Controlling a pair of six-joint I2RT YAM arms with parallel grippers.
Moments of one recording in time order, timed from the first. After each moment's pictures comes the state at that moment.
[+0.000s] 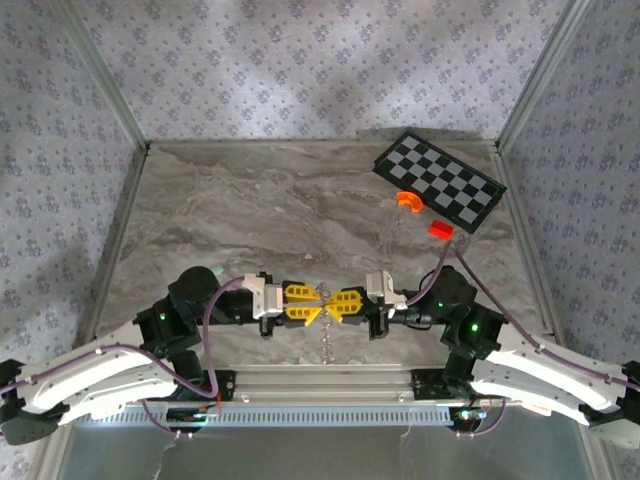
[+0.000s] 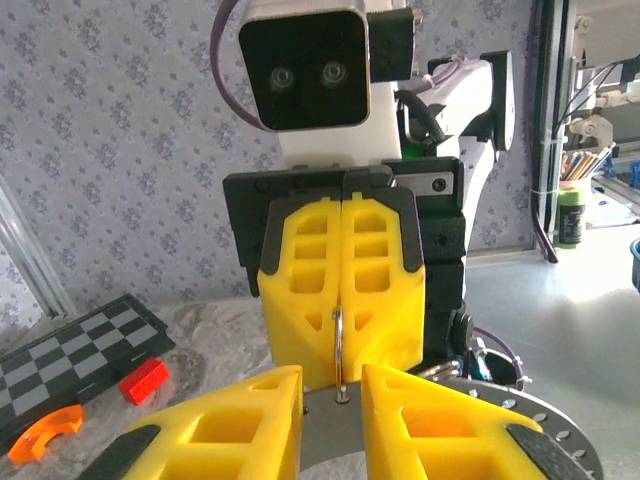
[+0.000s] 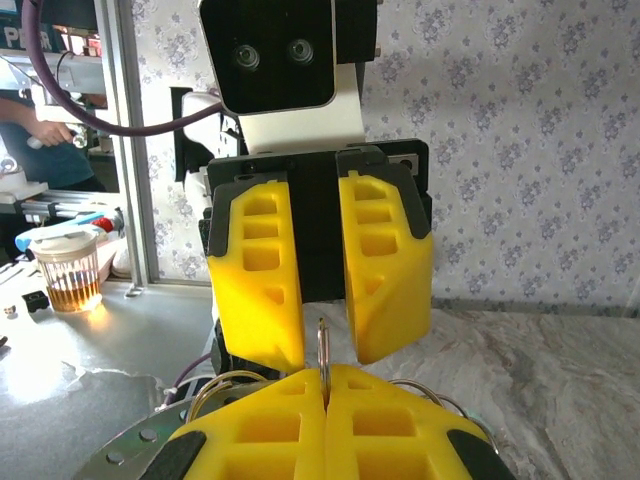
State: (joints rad) left arm -1.13 0.69 0.68 0.05 0.41 0.13; right arm 1.07 0.67 0.60 0.17 -0.49 -0.05
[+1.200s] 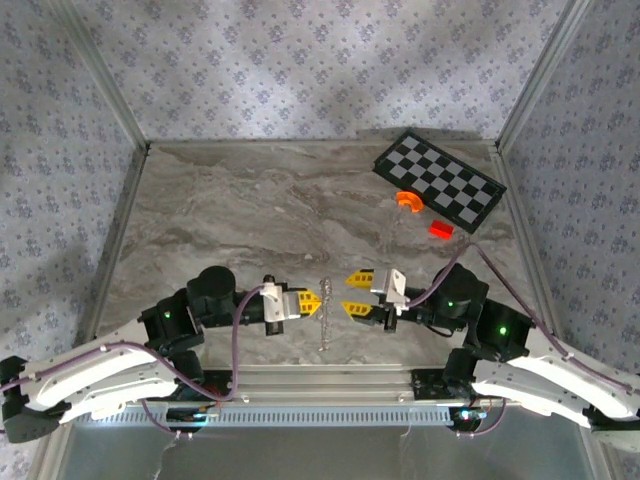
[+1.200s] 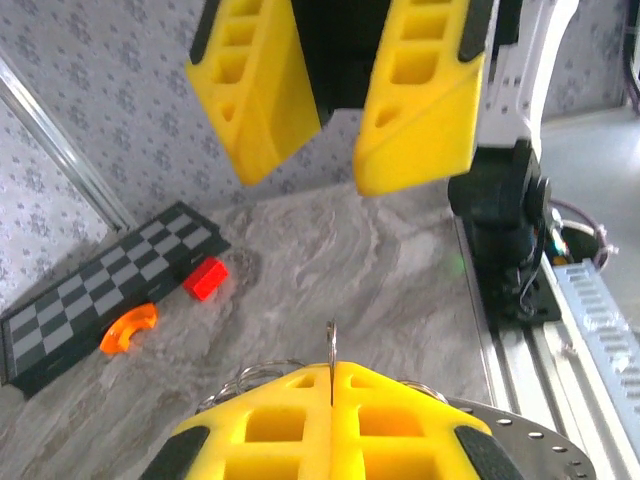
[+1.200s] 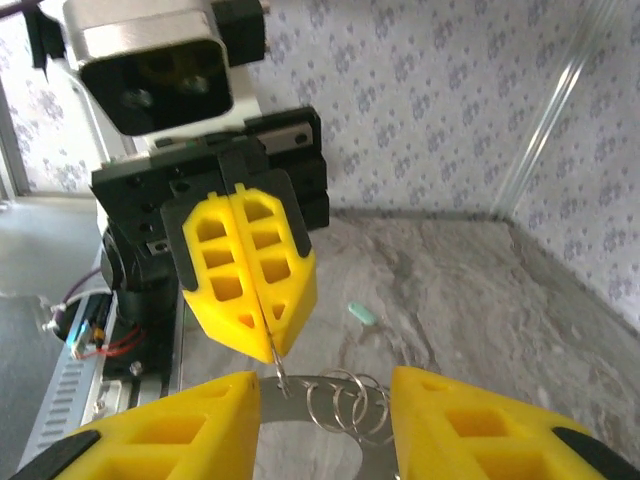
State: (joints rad) left arm -1.14 0.72 0.69 -0.17 0.27 0.37; right arm 1.09 0.61 0.74 -0.27 -0.21 -0.23
